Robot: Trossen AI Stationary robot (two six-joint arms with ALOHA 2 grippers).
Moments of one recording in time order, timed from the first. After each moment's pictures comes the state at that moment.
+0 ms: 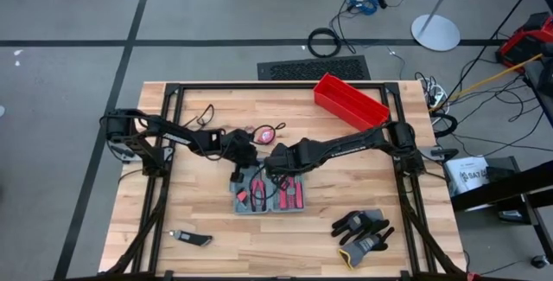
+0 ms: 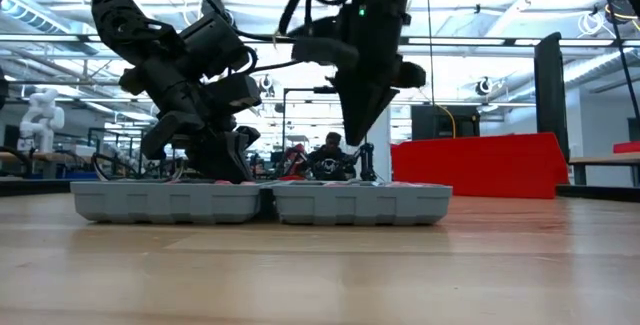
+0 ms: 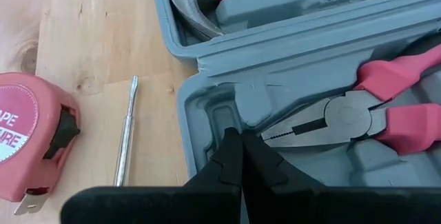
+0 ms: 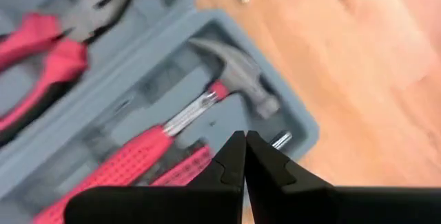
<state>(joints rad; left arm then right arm) 0.15 1.61 0.58 0.19 0.23 0.33 0.12 2.05 1.68 -1.02 0.26 0.77</state>
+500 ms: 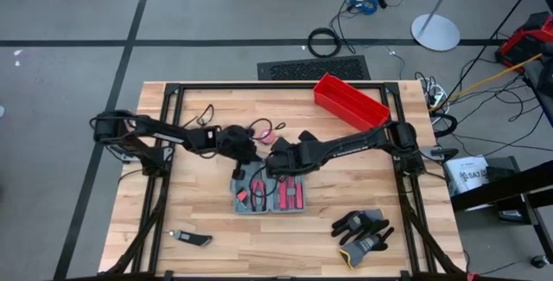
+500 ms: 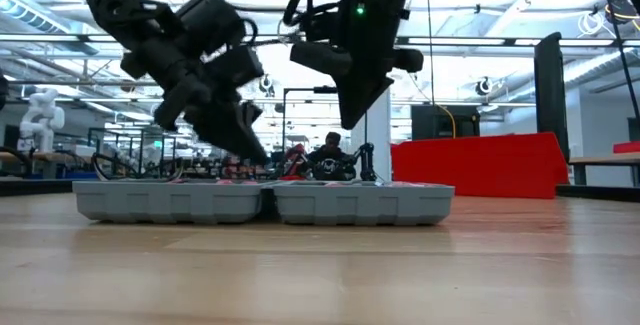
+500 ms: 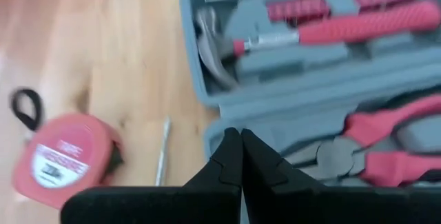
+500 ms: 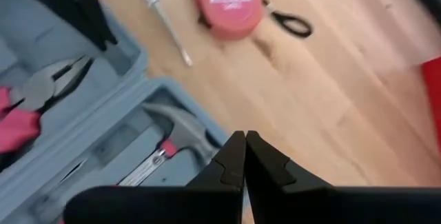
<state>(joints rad) 0.15 1.51 0.59 0.18 0.22 0.29 0.13 2.04 1.68 -1.01 0.52 0.79</state>
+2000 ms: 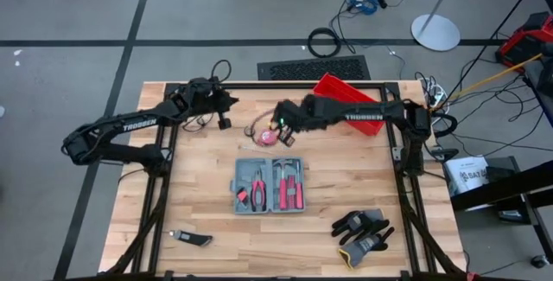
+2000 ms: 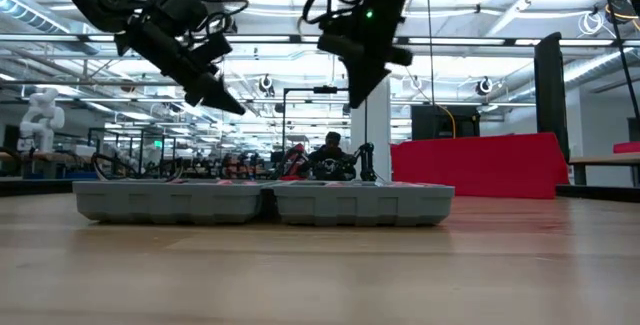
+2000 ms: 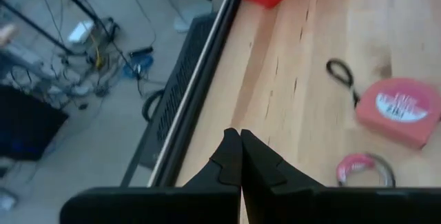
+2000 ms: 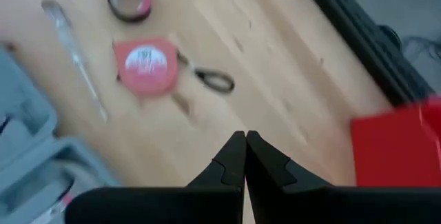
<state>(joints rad) 0.68 1.17 0.60 0.07 0.13 0.56 -0.15 1.88 1.64 -0.95 0.39 0.42</state>
